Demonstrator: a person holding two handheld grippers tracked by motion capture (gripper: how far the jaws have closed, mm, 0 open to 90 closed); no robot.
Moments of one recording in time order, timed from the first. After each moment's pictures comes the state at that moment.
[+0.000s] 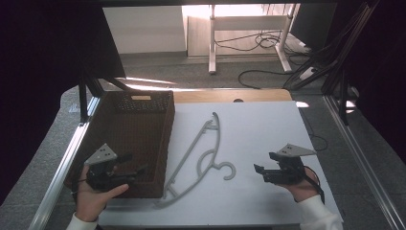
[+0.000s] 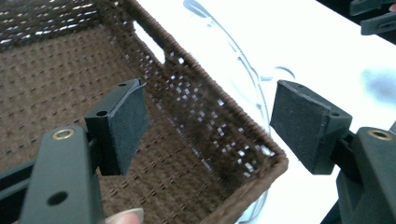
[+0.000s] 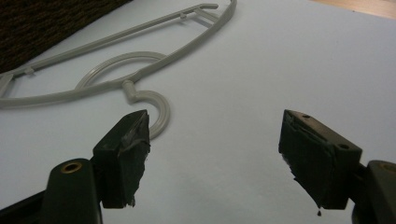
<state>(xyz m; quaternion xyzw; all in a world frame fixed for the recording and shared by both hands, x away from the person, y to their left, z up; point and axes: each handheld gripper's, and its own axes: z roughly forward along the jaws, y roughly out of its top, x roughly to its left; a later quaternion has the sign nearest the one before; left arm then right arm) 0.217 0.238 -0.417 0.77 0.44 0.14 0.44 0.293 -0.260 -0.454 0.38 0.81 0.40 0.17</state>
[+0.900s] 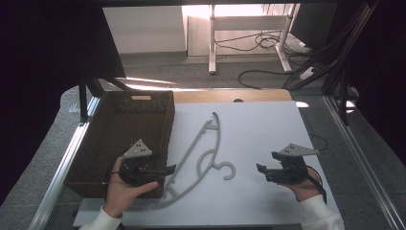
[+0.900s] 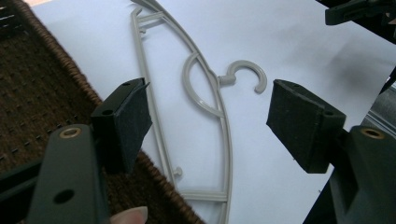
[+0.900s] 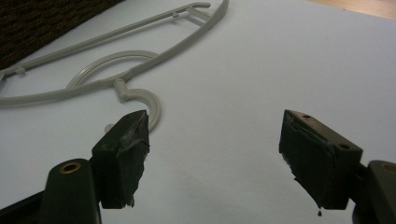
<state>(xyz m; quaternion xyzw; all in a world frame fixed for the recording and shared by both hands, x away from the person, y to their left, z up) 0.240 0.167 -0.415 0.81 0.40 0.10 0.42 0.296 -0.267 -0.455 0.39 0.81 0.40 0.18</state>
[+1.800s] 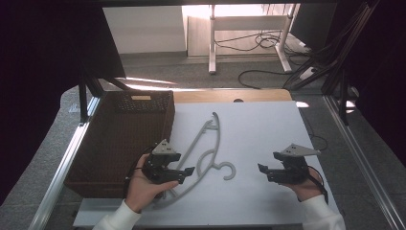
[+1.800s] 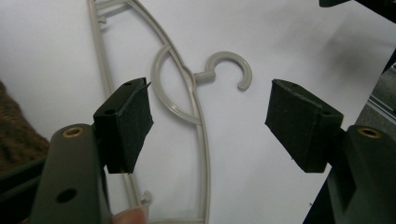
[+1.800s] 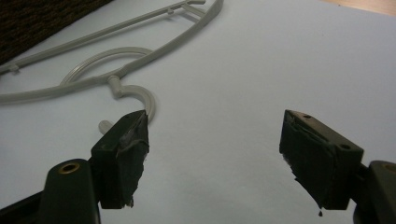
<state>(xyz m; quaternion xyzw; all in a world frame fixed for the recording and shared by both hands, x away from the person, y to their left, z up) 0.260 0.118 -0.428 0.84 0.38 0.07 0.39 0.297 -0.272 -0.458 0.39 0.81 0.40 0.18</state>
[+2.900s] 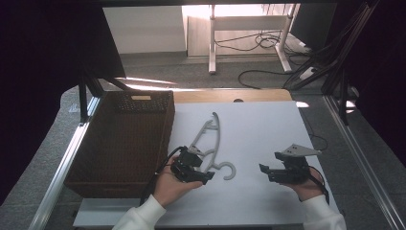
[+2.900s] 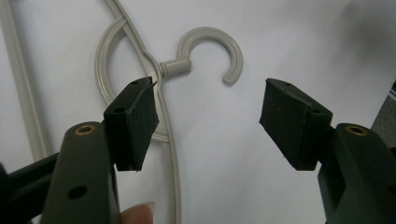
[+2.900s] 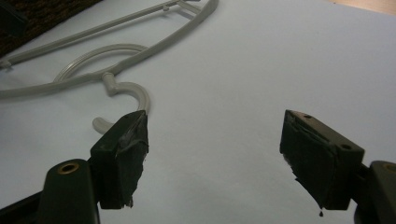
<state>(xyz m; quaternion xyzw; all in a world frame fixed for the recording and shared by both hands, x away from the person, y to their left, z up) 0.289 0.058 -0.463 0.86 0.38 0.02 0.33 0.297 -0.275 -0.459 0.39 0.81 0.39 0.18</state>
